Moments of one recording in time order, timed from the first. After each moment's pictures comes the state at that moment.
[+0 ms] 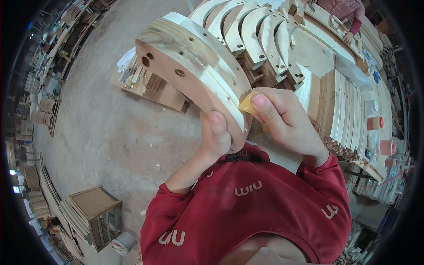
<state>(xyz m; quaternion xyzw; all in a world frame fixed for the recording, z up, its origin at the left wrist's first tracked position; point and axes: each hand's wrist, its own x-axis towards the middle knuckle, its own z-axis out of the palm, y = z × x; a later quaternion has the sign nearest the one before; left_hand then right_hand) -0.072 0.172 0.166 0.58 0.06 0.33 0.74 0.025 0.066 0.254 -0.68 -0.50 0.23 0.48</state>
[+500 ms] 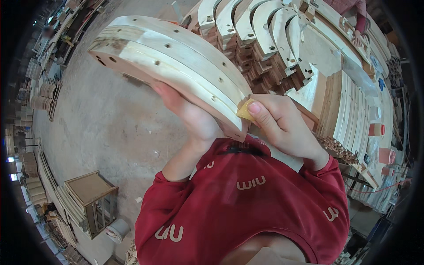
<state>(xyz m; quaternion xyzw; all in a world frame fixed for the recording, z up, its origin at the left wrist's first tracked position) -0.065 0.189 0.198 0.48 0.18 0.54 0.67 0.012 0.068 0.229 -0.66 -0.50 0.30 0.47</state>
